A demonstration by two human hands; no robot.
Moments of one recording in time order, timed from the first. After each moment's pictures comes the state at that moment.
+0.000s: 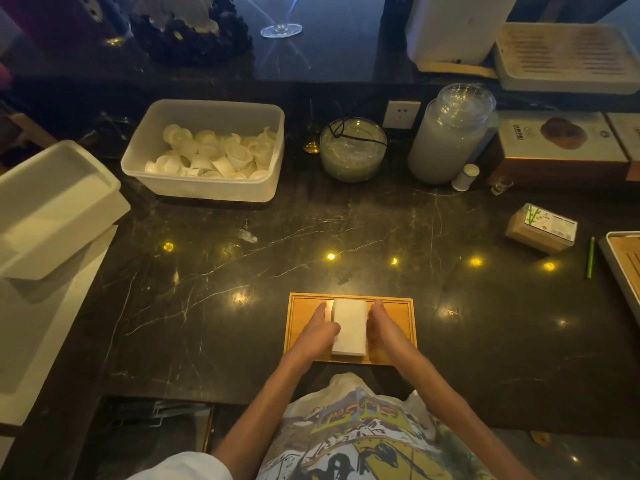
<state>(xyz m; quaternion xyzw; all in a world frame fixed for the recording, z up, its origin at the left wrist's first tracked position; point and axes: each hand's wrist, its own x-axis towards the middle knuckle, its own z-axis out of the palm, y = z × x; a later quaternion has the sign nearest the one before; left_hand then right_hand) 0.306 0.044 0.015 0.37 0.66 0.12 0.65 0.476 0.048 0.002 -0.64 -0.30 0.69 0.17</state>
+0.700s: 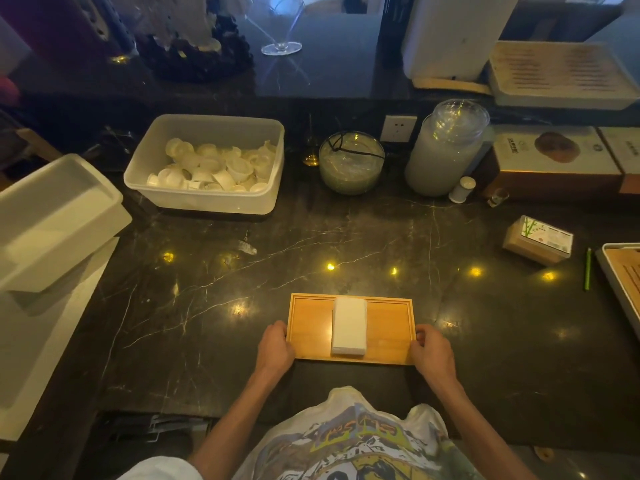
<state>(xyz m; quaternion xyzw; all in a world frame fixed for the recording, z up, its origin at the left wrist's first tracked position) 0.244 0.034 -0.018 0.49 0.78 0.08 0.37 0.550 0.040 -0.026 -0.80 -0.49 0.33 0.13</state>
